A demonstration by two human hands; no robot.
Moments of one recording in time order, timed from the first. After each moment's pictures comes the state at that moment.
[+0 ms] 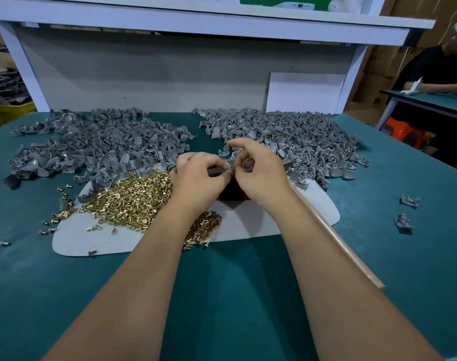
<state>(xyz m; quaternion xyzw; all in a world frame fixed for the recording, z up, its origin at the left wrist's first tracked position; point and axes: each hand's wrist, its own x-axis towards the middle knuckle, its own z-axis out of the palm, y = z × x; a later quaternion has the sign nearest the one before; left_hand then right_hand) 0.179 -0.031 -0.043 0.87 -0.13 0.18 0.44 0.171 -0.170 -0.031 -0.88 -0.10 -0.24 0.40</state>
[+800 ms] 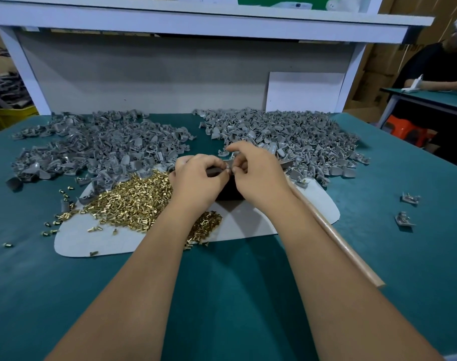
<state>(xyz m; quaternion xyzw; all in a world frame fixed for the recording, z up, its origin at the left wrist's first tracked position) 0.180 -0.032 -0.044 0.88 -0.11 0.17 0.44 0.169 -0.165 -0.029 -0.91 -0.09 -0.23 0.33</state>
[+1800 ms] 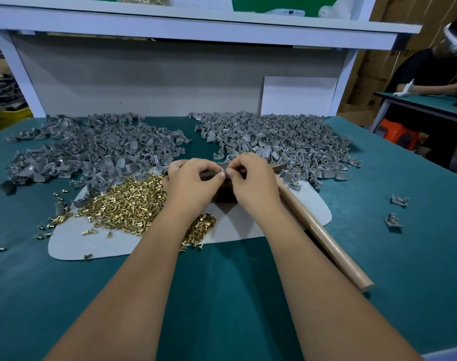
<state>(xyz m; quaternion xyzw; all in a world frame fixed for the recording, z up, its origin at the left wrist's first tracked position) 0.174 -0.032 -0.044 0.87 -0.09 0.17 0.45 0.170 -0.164 -0.040 -0.89 -0.05 -0.27 0.38</state>
